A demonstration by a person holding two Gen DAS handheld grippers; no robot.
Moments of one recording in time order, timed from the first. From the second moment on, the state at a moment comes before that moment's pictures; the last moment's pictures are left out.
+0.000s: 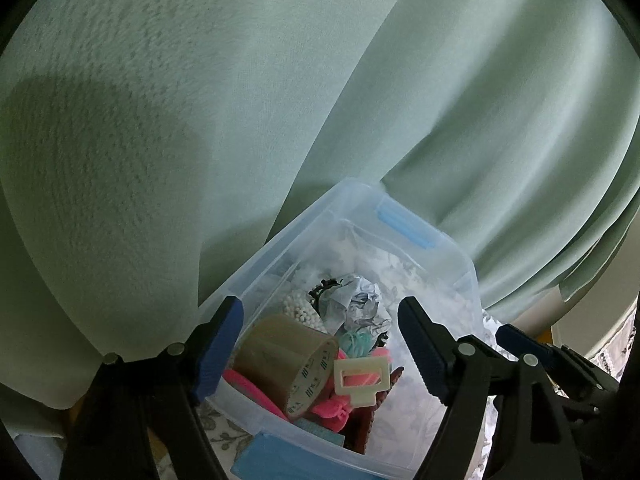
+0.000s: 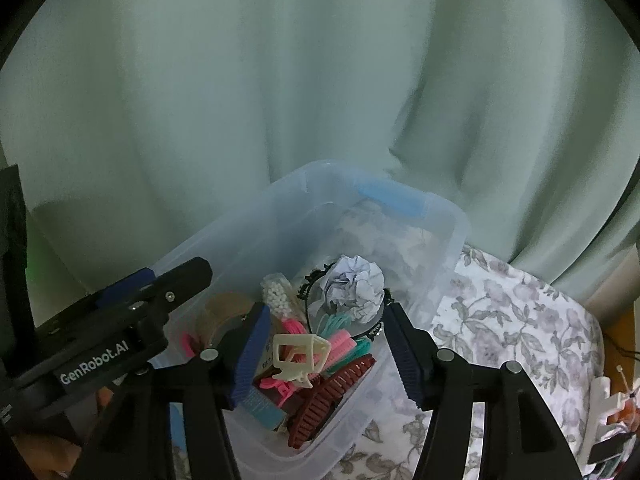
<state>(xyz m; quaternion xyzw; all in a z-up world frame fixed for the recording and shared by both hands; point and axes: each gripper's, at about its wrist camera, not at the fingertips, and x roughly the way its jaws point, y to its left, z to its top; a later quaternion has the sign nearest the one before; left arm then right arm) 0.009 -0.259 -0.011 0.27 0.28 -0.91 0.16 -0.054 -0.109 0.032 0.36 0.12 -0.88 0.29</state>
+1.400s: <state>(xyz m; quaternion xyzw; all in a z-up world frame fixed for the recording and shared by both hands) 0.049 -0.177 0.031 0.29 0.12 -0.95 0.05 0.001 0.070 0.046 0.37 -0.02 -0.91 0.21</state>
